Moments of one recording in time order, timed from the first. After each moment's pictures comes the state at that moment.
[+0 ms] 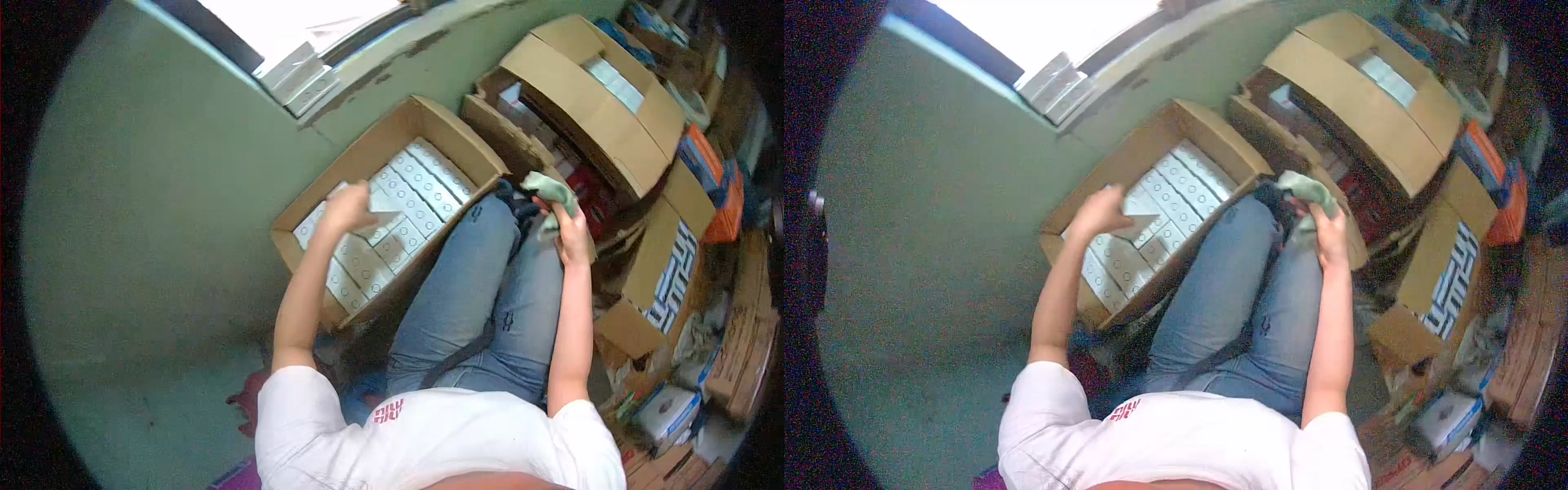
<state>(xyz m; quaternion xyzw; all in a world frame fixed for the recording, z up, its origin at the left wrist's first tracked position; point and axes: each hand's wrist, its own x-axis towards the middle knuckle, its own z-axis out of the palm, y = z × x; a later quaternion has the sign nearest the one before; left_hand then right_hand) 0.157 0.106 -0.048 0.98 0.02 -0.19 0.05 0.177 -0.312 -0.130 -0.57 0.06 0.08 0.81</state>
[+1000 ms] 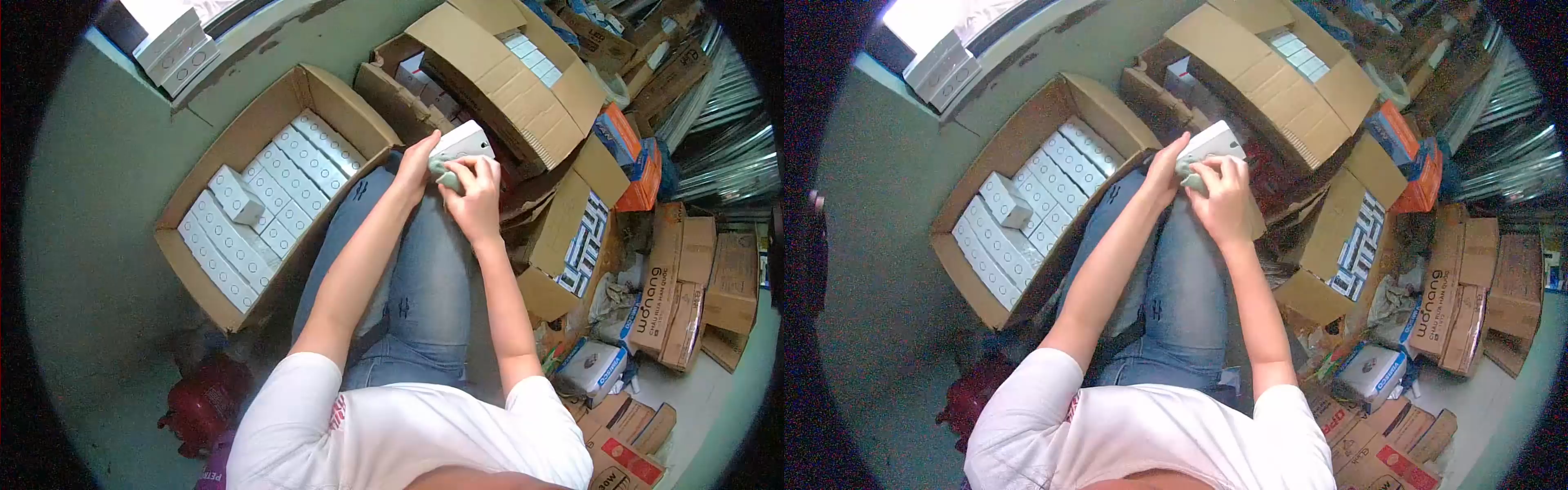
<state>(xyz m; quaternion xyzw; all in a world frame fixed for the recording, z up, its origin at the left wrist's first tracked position) 0.237 -0.190 -0.153 0.36 0.14 -0.17 0.91 0.175 -0.311 -0.086 -0.93 -0.20 -0.20 0.25</state>
